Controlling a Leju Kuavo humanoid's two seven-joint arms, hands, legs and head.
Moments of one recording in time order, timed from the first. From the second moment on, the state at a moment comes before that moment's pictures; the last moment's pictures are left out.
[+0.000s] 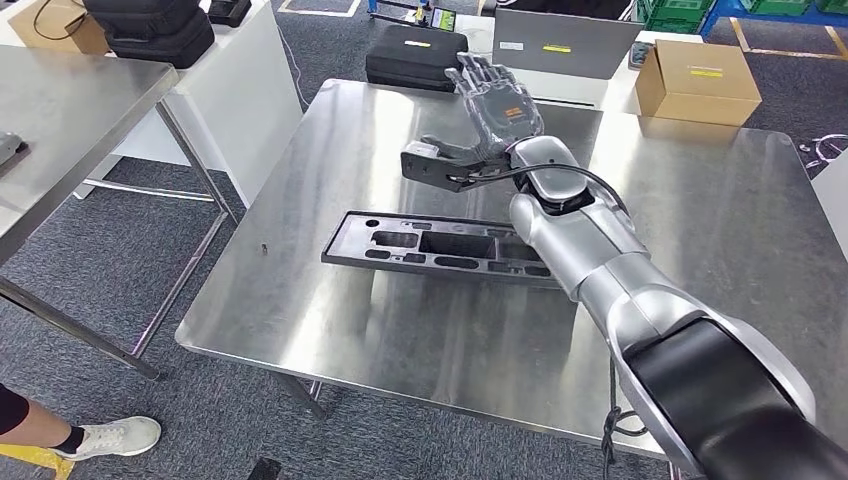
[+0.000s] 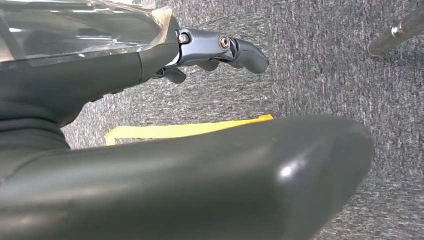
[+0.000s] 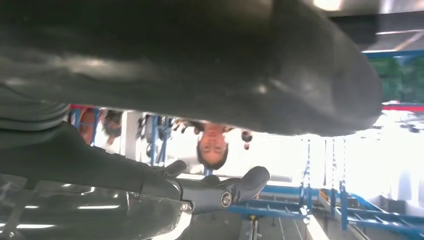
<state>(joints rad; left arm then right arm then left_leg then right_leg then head) -0.10 -0.05 0.11 -0.24 -0.28 0.16 -0.28 -1.18 0.08 0.67 -0.50 1.02 -0.26 0.05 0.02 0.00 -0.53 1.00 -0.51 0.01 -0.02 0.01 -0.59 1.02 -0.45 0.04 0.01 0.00</state>
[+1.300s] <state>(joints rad) -0.06 -0.05 0.10 -0.23 -0.19 0.21 -0.33 -0.32 -0.13 0.44 -1.74 -0.56 0.42 -0.29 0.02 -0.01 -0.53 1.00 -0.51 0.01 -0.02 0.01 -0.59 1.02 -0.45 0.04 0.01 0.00</state>
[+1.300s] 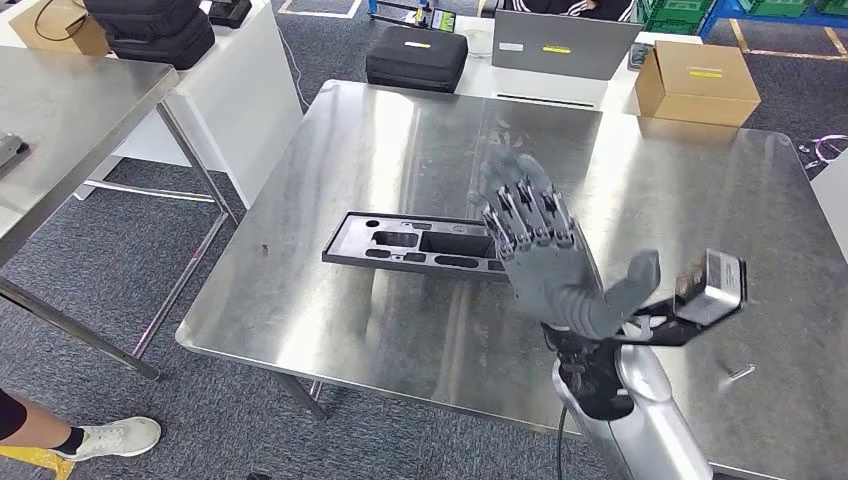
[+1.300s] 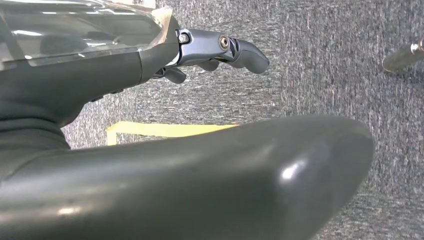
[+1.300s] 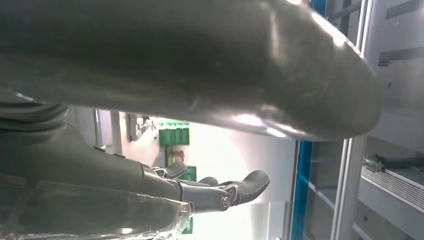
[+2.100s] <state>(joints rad) -0.05 -0.06 0.10 -0.22 -0.19 0.23 -0.35 -0.01 -0.13 0.30 -1.95 -0.47 0.38 -0.34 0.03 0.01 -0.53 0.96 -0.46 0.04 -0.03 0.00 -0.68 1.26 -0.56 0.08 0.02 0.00</state>
